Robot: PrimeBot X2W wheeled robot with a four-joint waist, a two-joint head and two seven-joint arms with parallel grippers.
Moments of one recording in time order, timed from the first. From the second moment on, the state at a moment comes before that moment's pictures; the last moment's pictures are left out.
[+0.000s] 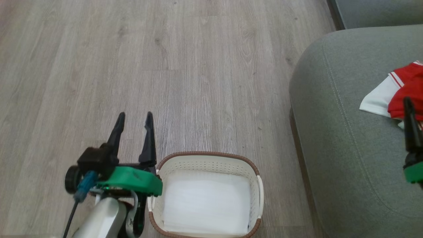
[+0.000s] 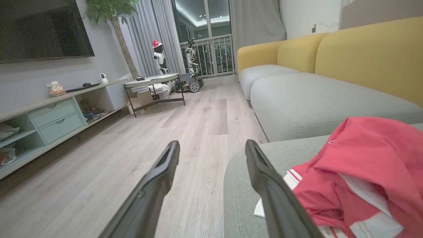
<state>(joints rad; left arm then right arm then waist) -0.19 0.25 -0.51 0.06 -0.49 0.33 -0.25 -0.11 -0.53 0.02 0.17 0.71 0.13 -0.25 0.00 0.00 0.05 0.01</state>
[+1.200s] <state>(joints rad) -0.05 0.05 -0.22 0.15 -0.21 0.07 -0.25 0.00 -0.32 0.01 0.06 0.52 0.13 -0.25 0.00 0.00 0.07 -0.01</state>
